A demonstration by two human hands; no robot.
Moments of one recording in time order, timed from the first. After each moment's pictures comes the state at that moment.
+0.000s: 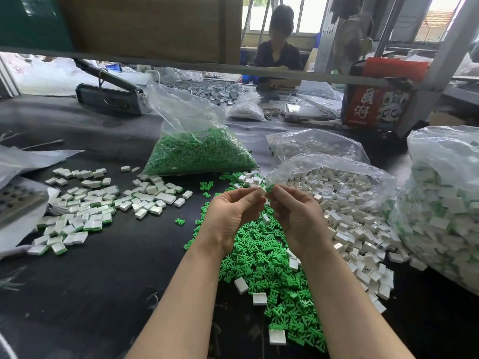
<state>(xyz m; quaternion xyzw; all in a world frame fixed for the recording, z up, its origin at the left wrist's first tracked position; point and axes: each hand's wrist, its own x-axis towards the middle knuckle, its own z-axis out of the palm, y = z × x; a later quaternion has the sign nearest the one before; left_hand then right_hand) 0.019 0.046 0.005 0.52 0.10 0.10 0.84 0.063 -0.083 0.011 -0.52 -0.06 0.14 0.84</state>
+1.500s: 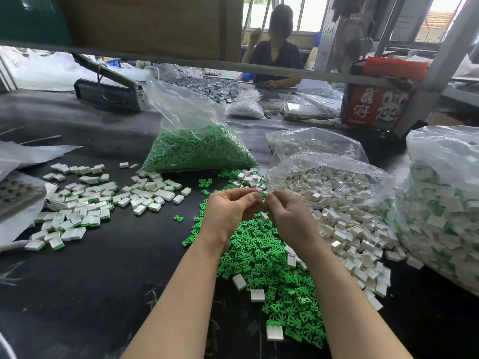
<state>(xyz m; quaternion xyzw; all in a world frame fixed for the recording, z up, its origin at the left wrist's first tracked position) 0.016 0.042 0.006 0.59 0.13 0.15 0.78 0.069 -0.082 -0.001 -0.82 -0.22 0.01 0.54</state>
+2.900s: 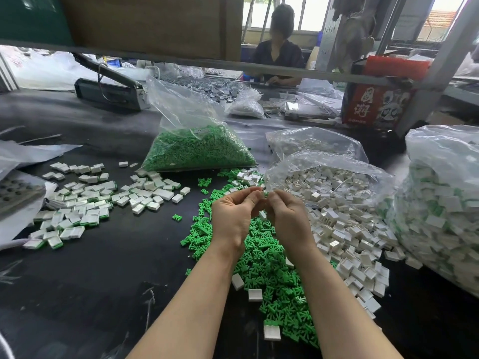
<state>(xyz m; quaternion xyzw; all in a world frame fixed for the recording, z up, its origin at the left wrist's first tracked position) 0.027 0.017 -0.003 0.49 0.15 0.23 0.83 0.067 -0.076 -0.011 -0.73 -0.18 0.02 0.66</state>
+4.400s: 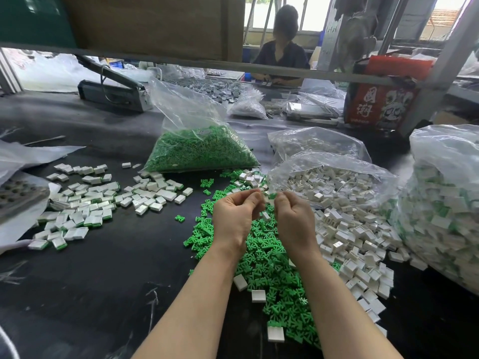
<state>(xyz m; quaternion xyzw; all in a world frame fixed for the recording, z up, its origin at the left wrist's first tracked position) 0.027 0.025 -0.006 0.52 0.18 0.21 0.81 0.063 -0.076 -0.011 -0.78 -0.15 -0.07 0.60</state>
